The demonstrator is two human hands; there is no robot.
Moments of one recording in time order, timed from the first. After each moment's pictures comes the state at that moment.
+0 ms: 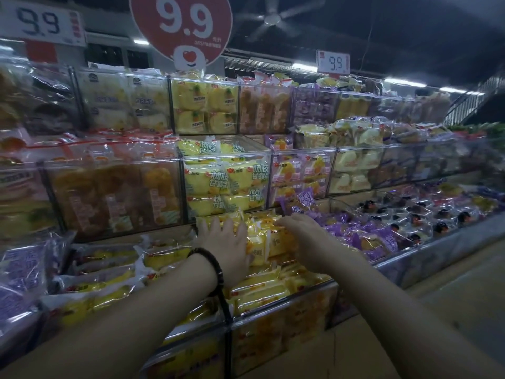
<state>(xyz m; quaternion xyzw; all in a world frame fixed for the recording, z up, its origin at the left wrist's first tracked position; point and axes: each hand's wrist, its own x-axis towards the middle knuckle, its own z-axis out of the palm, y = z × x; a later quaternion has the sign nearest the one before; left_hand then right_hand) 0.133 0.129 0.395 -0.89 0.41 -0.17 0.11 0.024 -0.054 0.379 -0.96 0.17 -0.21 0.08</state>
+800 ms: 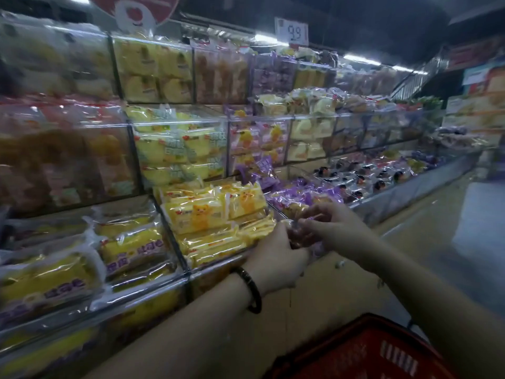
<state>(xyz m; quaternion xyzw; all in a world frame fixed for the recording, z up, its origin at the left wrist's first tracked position) -0.004 0.081 0.335 -0.72 0.48 0.25 -0.44 -0.117 -0.045 0.347 -0.80 0.23 -0.31 0.46</state>
